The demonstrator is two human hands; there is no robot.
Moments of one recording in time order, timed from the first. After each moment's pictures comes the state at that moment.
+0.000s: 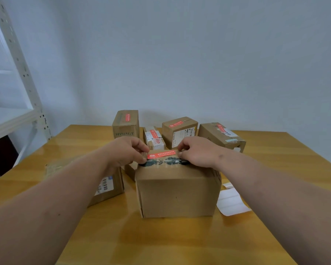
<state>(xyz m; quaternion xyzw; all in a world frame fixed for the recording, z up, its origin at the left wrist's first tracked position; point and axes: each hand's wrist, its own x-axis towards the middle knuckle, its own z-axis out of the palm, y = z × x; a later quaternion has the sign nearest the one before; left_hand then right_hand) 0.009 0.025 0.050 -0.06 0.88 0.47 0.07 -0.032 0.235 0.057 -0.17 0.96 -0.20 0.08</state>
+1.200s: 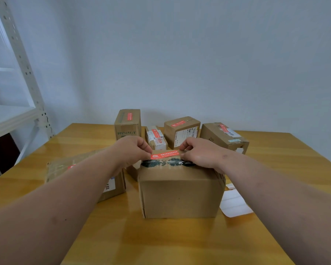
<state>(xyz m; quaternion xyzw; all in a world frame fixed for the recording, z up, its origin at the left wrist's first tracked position) 0.004 0.034 0.046 -0.06 0.90 0.44 0.02 -0.032 0.236 0.054 -0.15 0.94 -0.28 0.11</state>
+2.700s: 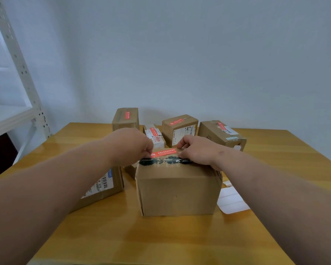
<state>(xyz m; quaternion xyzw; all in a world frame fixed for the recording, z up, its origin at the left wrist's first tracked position) 0.000 0.034 0.069 0.18 0.98 -0.08 -0.02 -0.034 0.237 0.053 -0.14 0.93 -0.30 0.12</state>
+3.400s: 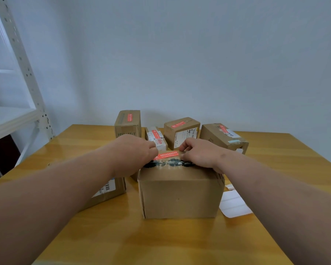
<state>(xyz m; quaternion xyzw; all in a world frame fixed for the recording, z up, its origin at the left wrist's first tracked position) 0.006 0.029 0.057 0.29 0.92 -0.26 -0.06 -0.033 0.235 0.055 -0.14 0.94 -0.30 0.12</state>
